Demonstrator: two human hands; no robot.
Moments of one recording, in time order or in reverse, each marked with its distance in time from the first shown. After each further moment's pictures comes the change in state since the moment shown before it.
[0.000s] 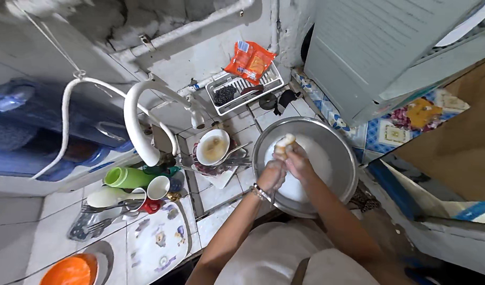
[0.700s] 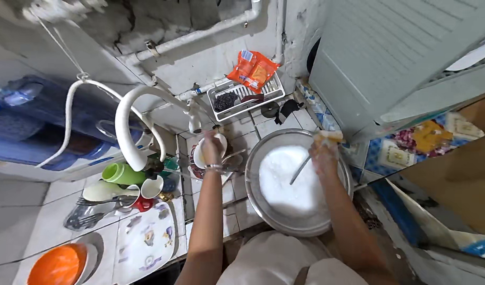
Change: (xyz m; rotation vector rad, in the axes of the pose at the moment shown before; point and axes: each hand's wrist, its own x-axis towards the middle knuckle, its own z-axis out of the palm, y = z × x) left_hand 0.054 0.058 -0.123 -0.162 0.857 0.410; right_hand 0.034 -0.069 -0.050 -0.060 0.400 -0.145
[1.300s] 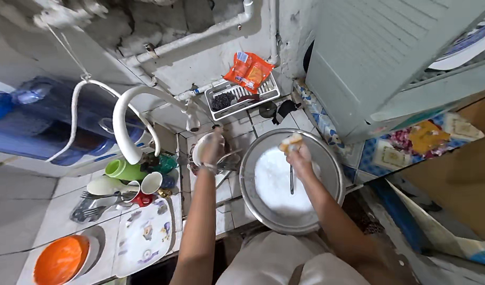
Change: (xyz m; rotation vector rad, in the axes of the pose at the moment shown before) left_hand -0.019 0.003 -0.003 0.379 -0.230 -0.054; right_hand -0.012 0.026 0.008 -0.207 -0.386 -0.042
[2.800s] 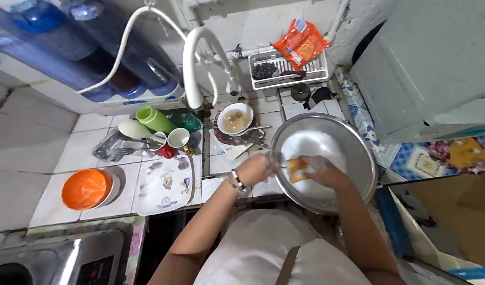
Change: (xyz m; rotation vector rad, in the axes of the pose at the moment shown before) left_hand -0.123 -0.023 -0.045 0.662 -0.778 0.449; right_hand -0.064 -0.056 0.046 -1.266 -0.966 0.193
